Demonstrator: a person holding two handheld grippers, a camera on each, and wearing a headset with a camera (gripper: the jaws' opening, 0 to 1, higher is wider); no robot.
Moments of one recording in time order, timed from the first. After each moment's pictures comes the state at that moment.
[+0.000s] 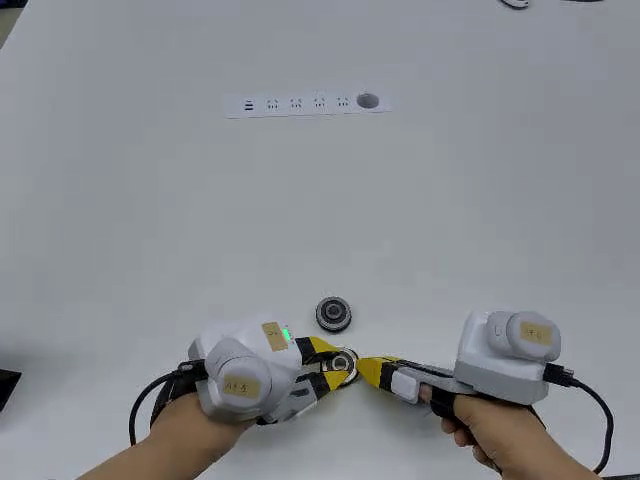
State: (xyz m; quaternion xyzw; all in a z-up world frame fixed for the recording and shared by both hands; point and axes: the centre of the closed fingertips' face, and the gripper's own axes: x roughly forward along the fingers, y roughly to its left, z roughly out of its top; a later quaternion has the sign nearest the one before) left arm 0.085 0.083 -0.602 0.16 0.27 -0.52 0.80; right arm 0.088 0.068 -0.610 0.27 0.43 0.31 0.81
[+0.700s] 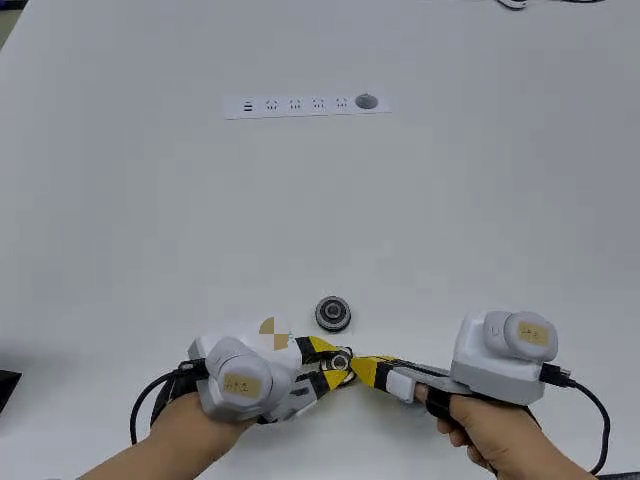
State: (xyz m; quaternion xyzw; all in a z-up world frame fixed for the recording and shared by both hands) left arm 0.086 0.084 -0.604 0.16 0.28 -0.52 0.80; right arm 0.087 0.075 -0.603 0.28 0.42 0.32 0.80
